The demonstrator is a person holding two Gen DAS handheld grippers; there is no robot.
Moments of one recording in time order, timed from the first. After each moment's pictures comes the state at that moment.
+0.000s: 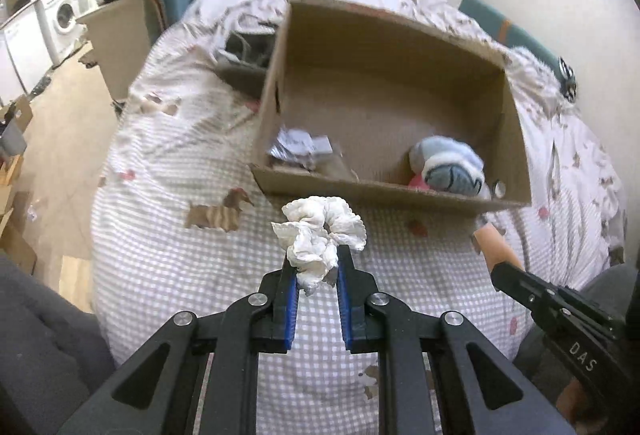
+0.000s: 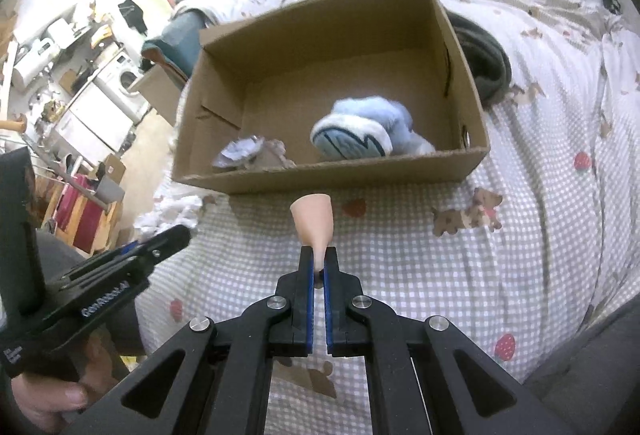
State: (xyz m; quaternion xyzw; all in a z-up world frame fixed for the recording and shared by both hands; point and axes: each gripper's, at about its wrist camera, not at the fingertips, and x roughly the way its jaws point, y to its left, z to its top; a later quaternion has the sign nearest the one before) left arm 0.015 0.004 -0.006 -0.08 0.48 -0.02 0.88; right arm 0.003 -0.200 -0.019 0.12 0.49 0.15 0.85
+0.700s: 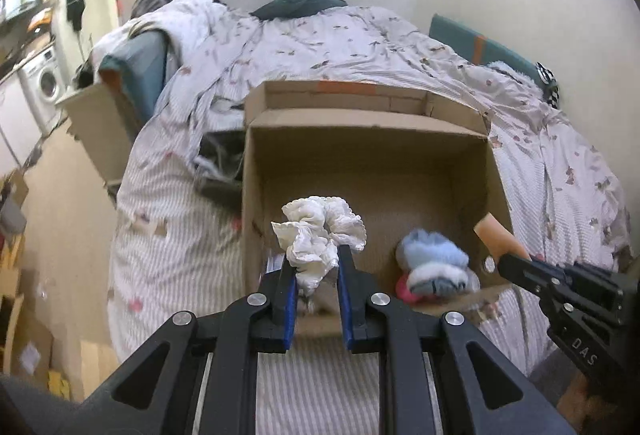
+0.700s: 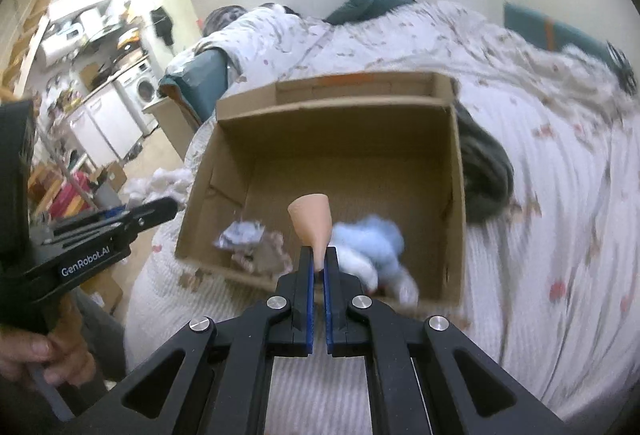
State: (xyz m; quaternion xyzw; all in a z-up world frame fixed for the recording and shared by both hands) left arm 0.093 -0.014 0.052 -0.01 0.41 -0.05 0.91; right arm 0.059 -0.205 0.035 0.05 0.40 0.17 0.90
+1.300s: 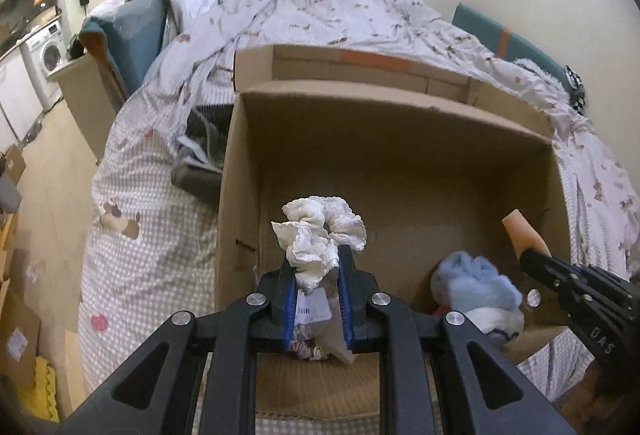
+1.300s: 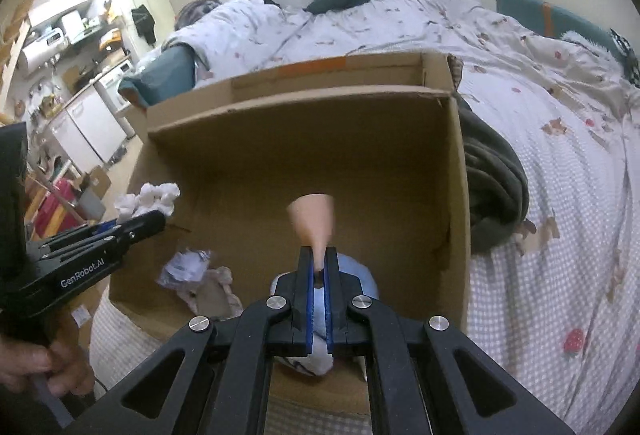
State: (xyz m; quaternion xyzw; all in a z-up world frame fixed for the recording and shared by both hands) left arm 0.160 -0.007 -0.009 -0.04 0.44 -0.03 0.90; right arm 0.129 -0.220 -0.011 0.06 0.42 0.15 0.89
